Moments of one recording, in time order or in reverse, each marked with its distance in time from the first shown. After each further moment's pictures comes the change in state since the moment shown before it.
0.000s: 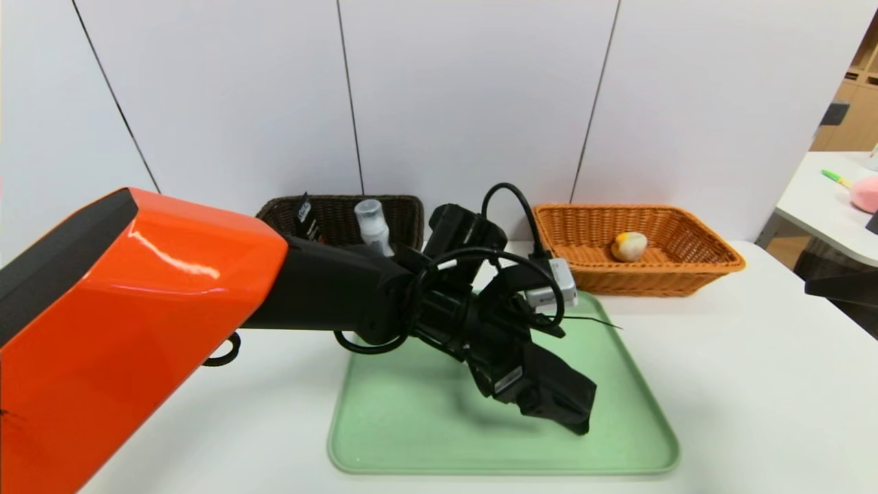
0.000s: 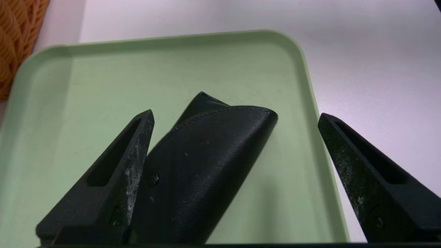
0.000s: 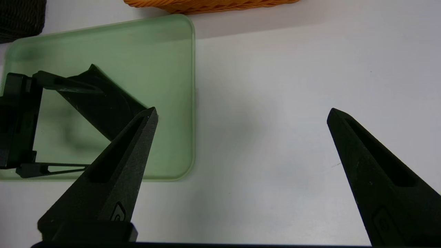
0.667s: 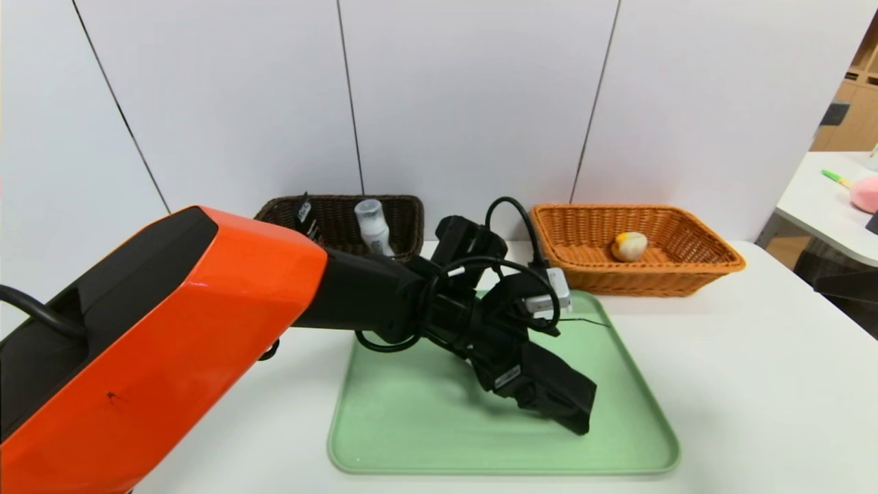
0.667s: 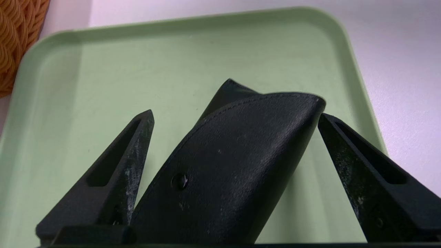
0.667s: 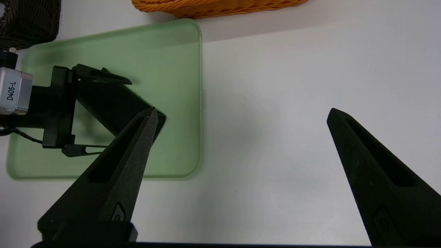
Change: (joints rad) left arm 0.026 0.089 -0.061 0.001 0.005 0.054; right arm 0.007 -0.031 0.002 0.001 0.007 0.023
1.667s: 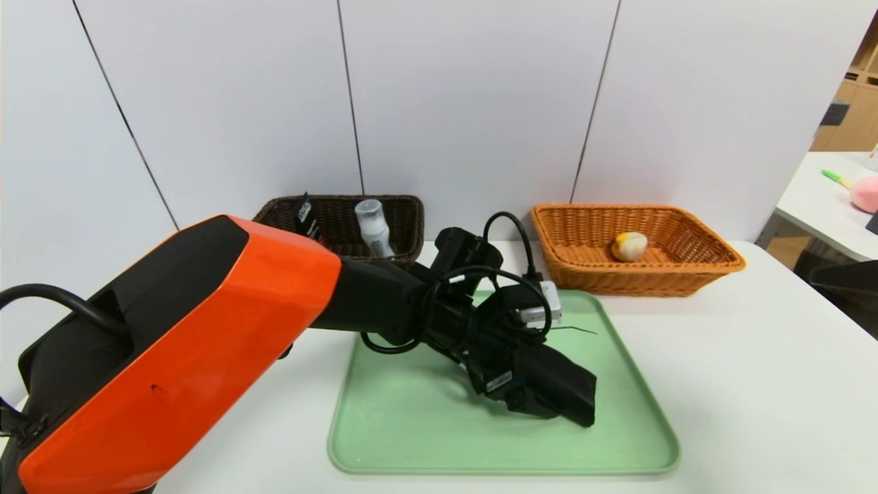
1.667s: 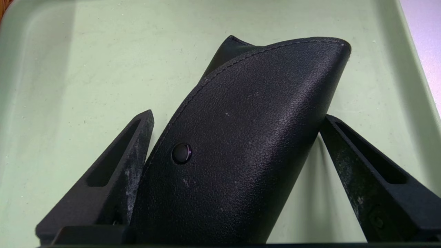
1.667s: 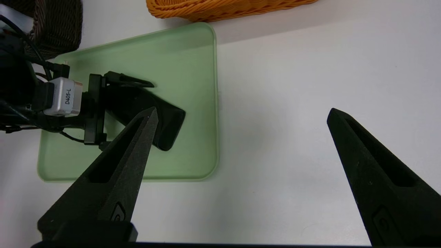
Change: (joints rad) left arm 0.011 0.047 -0.015 0.028 0.044 0.044; right arm 0.006 0.003 -0.008 -0.005 0.037 0.068
